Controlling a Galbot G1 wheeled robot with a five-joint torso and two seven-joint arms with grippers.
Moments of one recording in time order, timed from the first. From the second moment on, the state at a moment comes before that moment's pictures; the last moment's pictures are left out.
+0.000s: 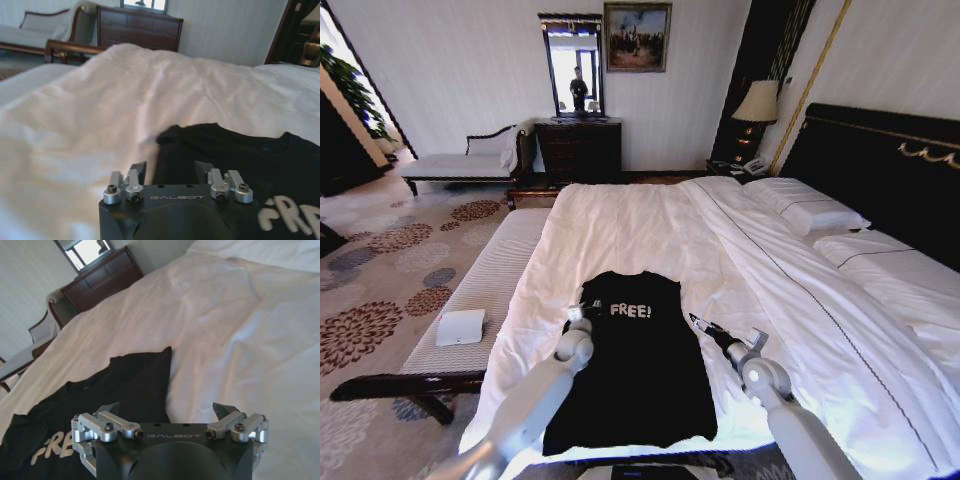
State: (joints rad) left arm 0.96 -1.13 -0.03 -1.58 -0.73 0.16 -0.46; right arm -1.28 1.11 0.48 1.76 0.98 -0.35 0.10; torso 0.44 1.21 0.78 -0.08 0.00
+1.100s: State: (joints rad) left arm 1.09 -0.98 -0.26 -1.62 -0.88 0.11 -0.23; right arm -1.26 0.95 0.52 1.73 0.97 -0.27 0.11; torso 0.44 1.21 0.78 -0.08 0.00
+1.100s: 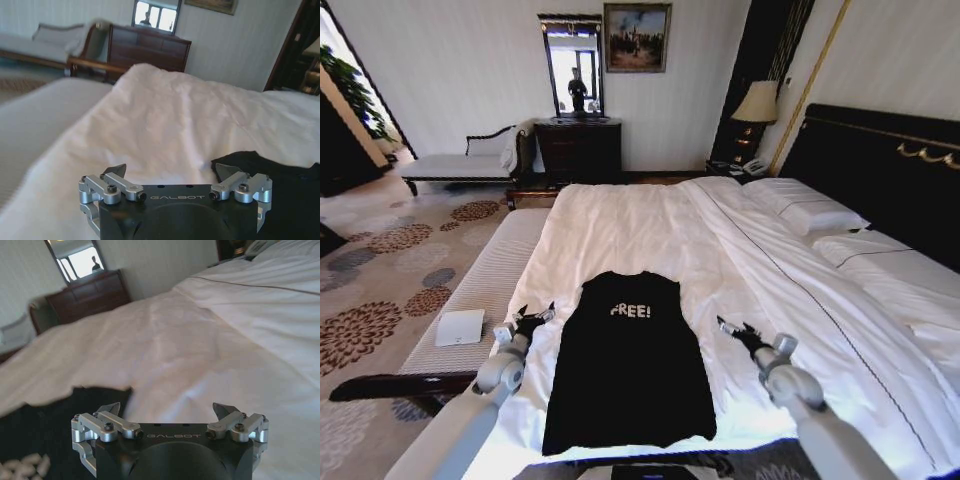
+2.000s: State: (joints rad) left arm 1.01 -1.01 -0.21 -1.55 -1.11 0.11 -0.26; right arm -0.53 1.19 0.15 0.91 1.08 -0.33 -0.09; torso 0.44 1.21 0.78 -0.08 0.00
